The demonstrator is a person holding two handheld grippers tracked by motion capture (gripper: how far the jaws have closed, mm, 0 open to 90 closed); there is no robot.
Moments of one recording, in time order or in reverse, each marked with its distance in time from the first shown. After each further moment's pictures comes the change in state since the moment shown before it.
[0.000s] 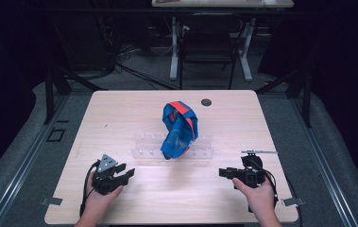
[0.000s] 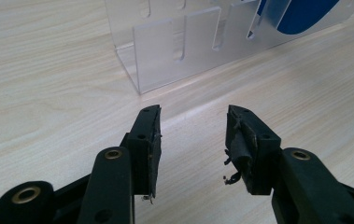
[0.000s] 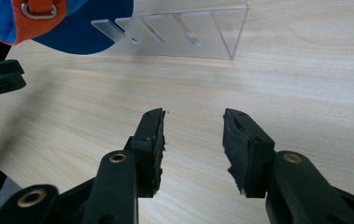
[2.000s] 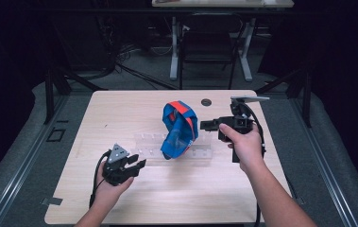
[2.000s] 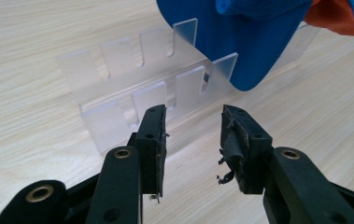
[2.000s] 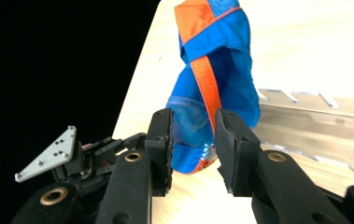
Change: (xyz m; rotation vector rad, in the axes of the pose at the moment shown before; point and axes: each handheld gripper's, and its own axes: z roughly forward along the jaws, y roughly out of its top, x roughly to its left) left arm -0.025 0.043 0.001 -0.045 -0.053 0.048; right arm 0.068 0.135 -0.024 0.011 0.253 0.119
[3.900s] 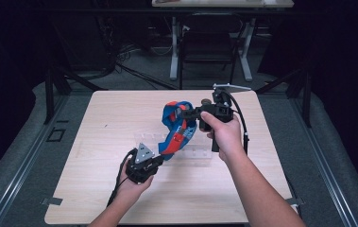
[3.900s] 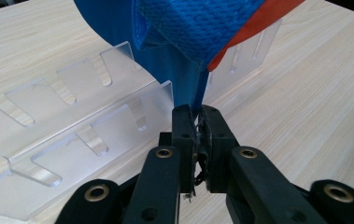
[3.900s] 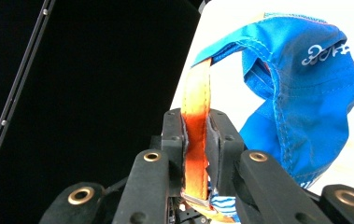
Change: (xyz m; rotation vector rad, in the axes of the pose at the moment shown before) left arm -0.049 0.020 0.036 0.000 -0.059 0.111; right arm 0.040 0.021 0.031 0.005 0.152 0.056
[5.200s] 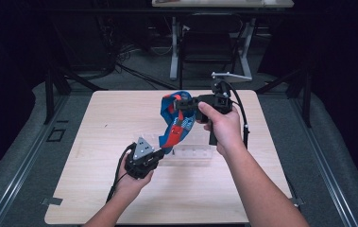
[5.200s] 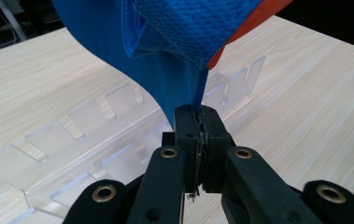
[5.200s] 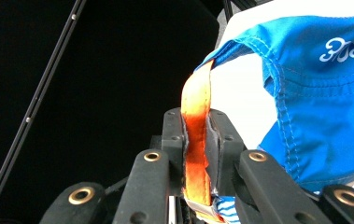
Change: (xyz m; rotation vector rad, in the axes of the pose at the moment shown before) left arm -0.002 0.022 -0.013 -0.064 -0.007 0.023; right arm 0.034 0.010 -0.009 -0.024 0.060 -0.045
